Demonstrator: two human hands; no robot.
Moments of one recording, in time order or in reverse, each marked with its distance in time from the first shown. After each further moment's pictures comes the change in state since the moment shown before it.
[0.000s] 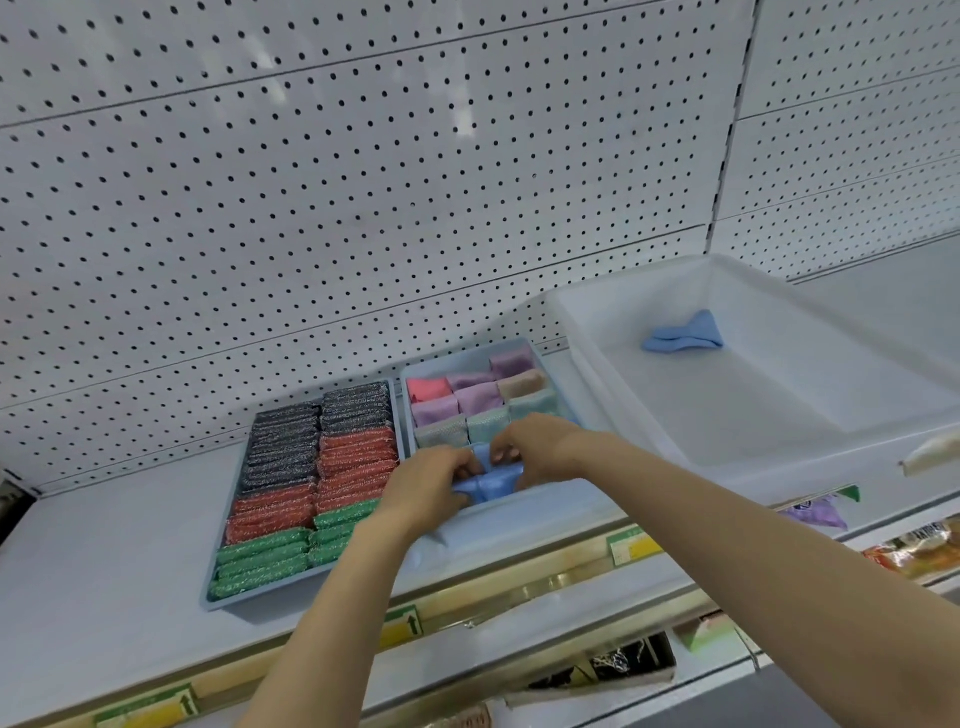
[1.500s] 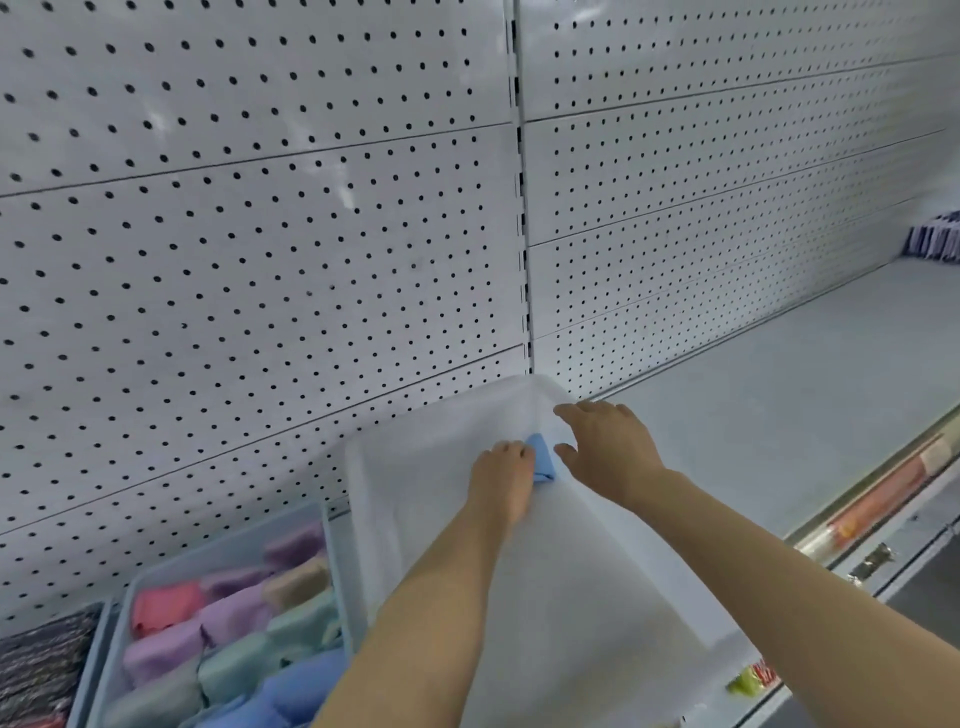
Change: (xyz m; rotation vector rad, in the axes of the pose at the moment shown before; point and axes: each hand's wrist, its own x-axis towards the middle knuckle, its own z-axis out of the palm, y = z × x) left_hand 0.325 0.270 0.075 0.405 0.038 0.289; right_hand -0.098 0.295 -0.113 -0.181 0.593 0.541
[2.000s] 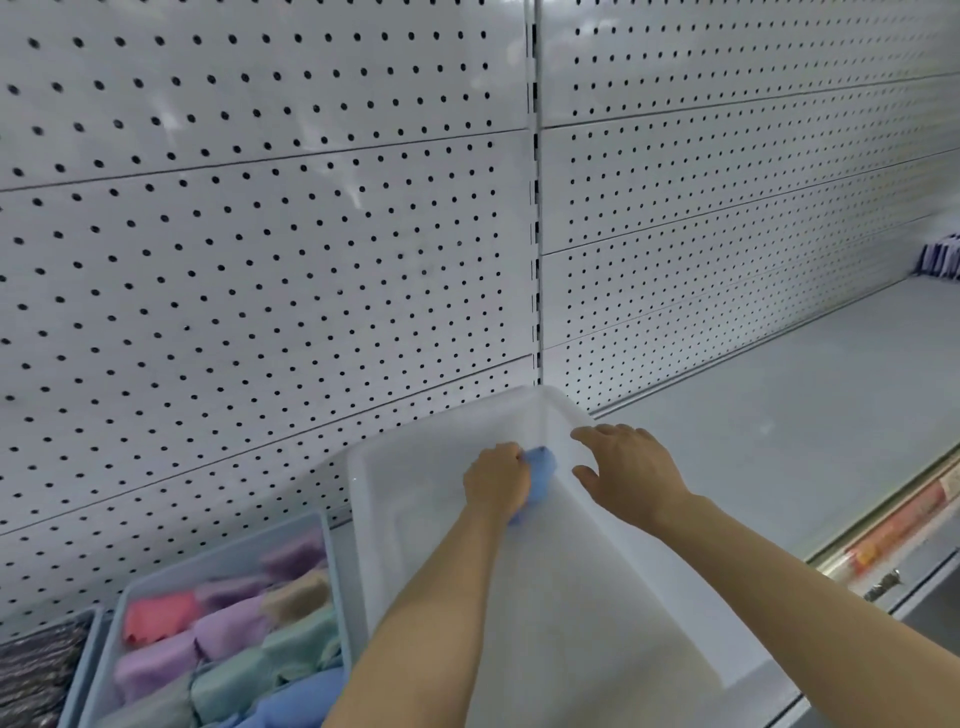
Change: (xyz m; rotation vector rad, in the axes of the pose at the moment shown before) left_hand 0.017 -0.014 0.002 -0.669 0.129 -0.342; right_hand -0.001 0.011 0.012 0.010 -0.021 -0.012
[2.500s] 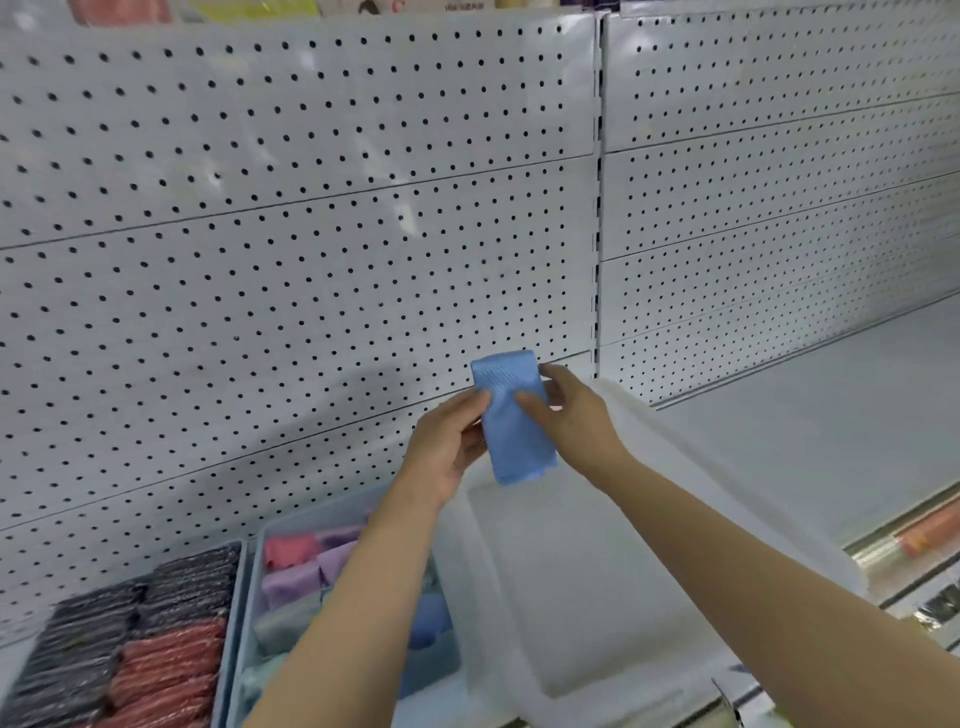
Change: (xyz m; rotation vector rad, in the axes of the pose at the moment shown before) left_hand -0.120 -0.030 -0.177 -1.408 -0.048 -0.126; right_hand -0.009 -0.135 -0.045 1.082 0.132 0.100
